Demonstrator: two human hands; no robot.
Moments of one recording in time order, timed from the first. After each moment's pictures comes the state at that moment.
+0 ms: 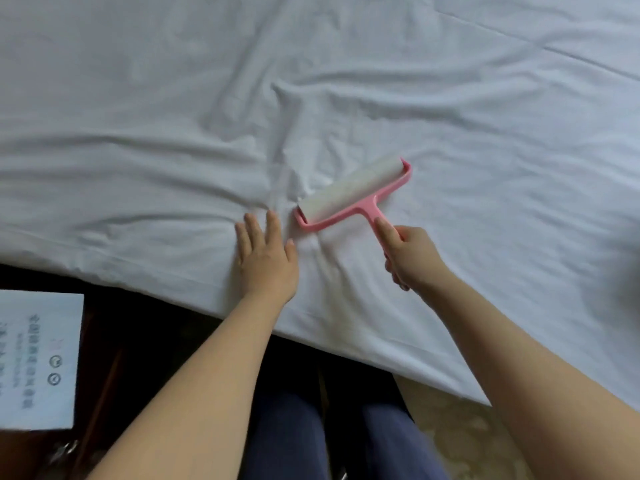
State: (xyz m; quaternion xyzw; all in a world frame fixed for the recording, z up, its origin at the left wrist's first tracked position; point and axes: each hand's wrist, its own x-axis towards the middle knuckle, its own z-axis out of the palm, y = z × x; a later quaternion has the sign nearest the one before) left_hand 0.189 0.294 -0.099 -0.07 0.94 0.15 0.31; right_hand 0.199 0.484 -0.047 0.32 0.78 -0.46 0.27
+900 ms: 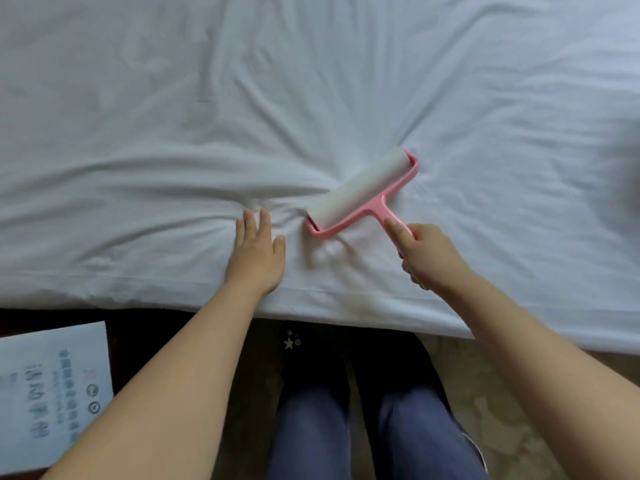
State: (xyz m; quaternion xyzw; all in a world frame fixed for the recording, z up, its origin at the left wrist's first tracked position) left_hand 0.188 0.265 -0.092 0.04 0.91 0.16 0.37; right_hand 0.270 0.484 -0.052 0.36 0.78 -0.45 0.22
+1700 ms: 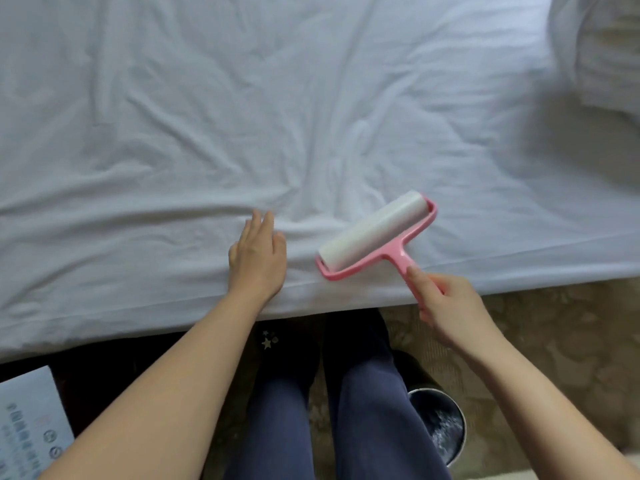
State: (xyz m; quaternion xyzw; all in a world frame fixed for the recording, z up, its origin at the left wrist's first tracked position) left_hand 0.235 0.356 -0.072 0.13 0.91 0.19 0.34; right_hand 0.409 0.525 -0.009 0.46 0.75 -0.46 0.12
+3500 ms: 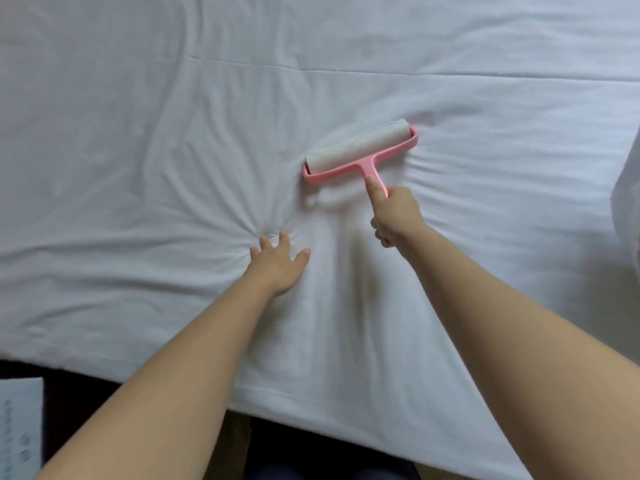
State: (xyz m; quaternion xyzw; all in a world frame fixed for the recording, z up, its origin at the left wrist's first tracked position) left_hand 0.121 0.489 -0.081 0.00 0.88 0.05 0.47; right_hand 0.124 0.679 -0.079 0.38 0.72 -0.54 0.20
